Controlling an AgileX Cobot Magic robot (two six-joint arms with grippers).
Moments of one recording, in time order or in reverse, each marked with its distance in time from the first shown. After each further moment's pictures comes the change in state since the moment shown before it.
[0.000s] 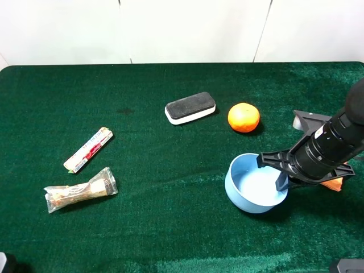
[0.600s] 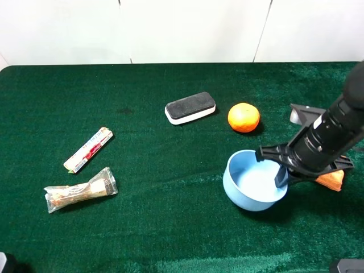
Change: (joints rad) left arm 0.000 0.000 0.000 0.000 0.000 0.000; right arm 0.000 0.002 -0.075 0.000 0.128 -0.007
